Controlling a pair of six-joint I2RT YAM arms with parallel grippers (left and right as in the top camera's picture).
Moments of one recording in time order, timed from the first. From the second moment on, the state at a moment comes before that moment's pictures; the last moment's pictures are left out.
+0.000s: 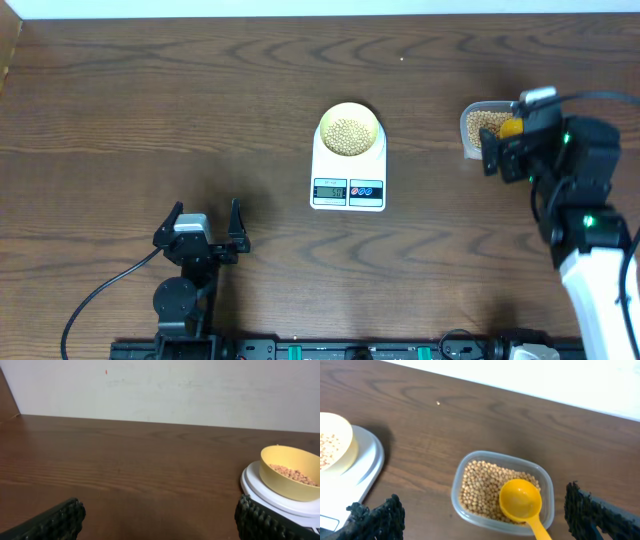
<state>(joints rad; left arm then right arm) -0.01 0.01 0.02 -0.12 0.00 -0.07 -0.05 1.09 0.82 -0.27 -0.16 -0.27</state>
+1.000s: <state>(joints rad) -0.01 0.01 0.02 -0.12 0.00 -0.07 -0.02 0.32 0.22 -0.04 -0.13 -0.27</state>
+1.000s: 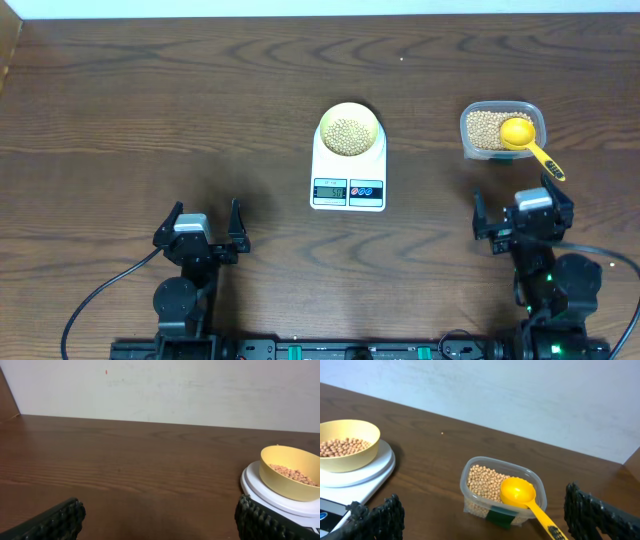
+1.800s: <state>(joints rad) -0.01 0.01 0.02 -0.12 0.00 -0.07 -0.02 0.01 0.01 -0.06 -0.16 -0.27</state>
